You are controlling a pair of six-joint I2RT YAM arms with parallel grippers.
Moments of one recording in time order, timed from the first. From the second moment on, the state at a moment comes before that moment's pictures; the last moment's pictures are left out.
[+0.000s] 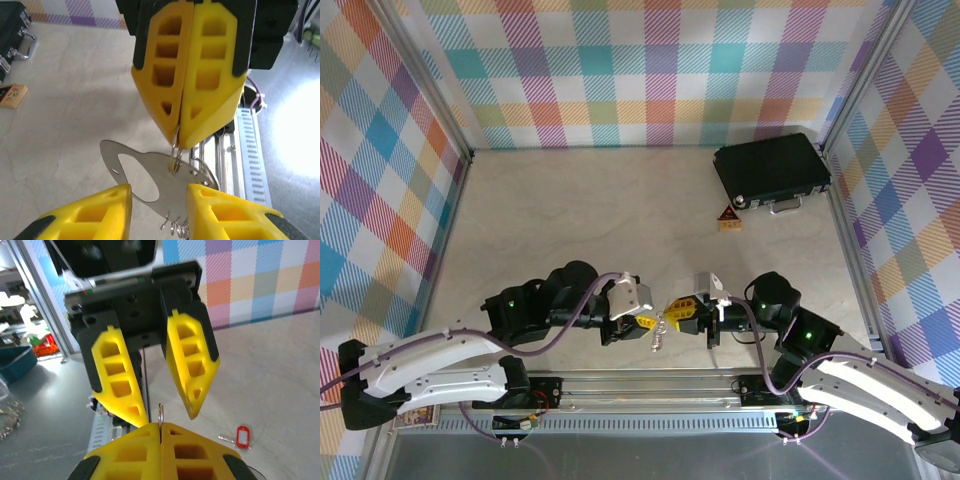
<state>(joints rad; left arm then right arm) -1.14 0.90 0.87 -0.43 0.24 0.12 0.97 0.59 0.52 -0.04 -0.54 0.08</state>
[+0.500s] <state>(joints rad) -1.14 0.81 0.75 -0.05 0.37 -0.08 0.97 0.61 0.50 0.25 -0.64 0.20</state>
